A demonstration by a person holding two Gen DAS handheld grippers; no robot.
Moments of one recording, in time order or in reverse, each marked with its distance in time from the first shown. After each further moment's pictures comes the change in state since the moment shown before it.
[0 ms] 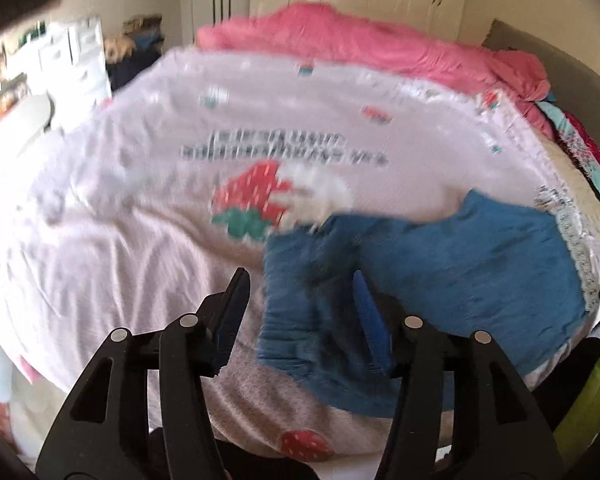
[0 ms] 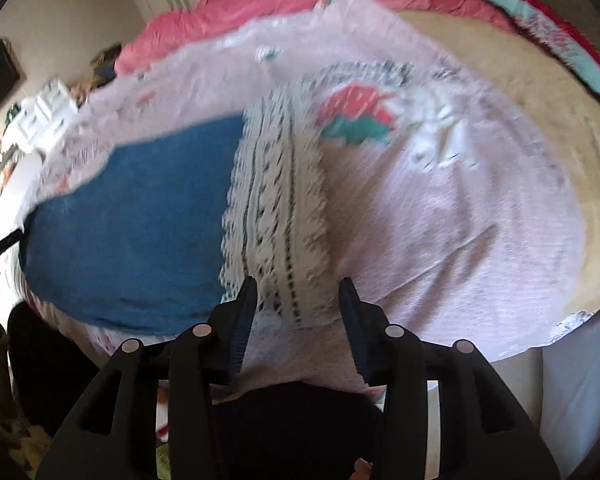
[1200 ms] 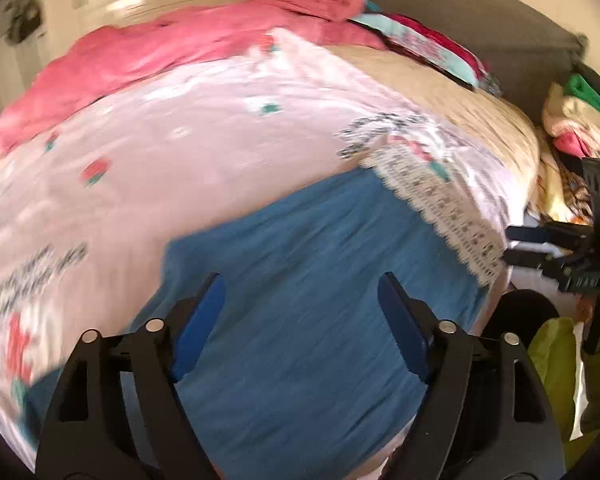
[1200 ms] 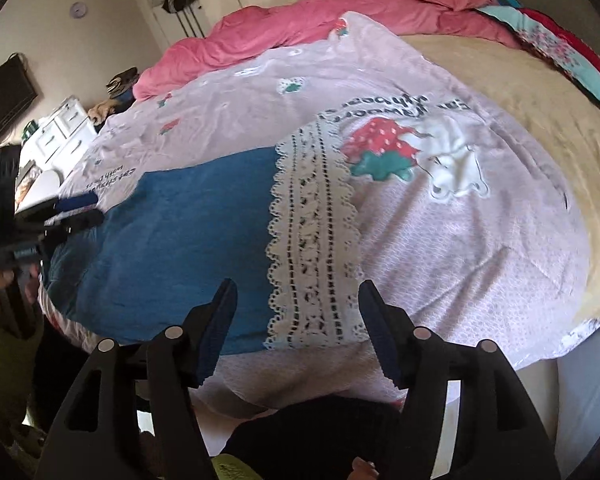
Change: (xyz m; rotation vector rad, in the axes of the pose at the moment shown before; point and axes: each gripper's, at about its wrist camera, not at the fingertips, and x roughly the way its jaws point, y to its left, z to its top) left arm 0.066 -0.251 0.038 0.506 0.101 -0.443; right arm -0.009 0.009 0.000 0.011 -0.068 0.071
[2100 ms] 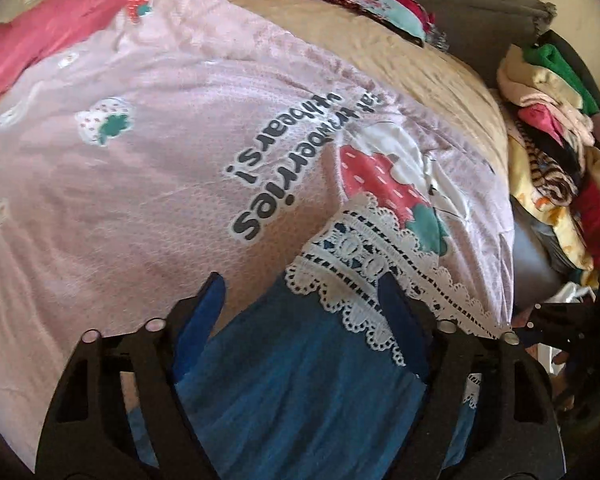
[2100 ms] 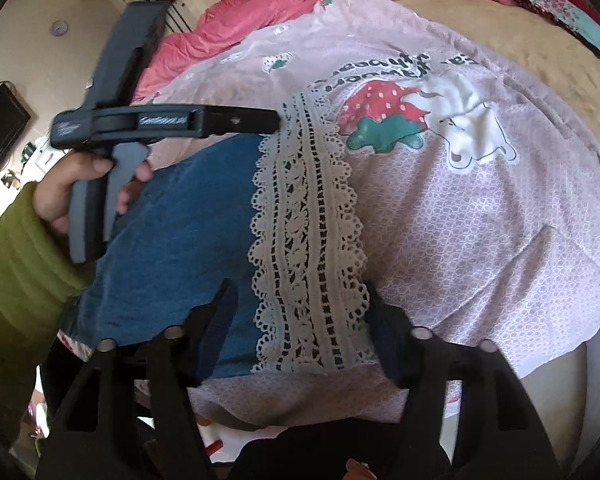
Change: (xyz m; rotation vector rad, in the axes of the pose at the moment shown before) left arm 0.160 -0.041 0.105 0.125 0.187 -0.301; right arm 0.035 -0.011 0.007 0.087 0.065 0.059
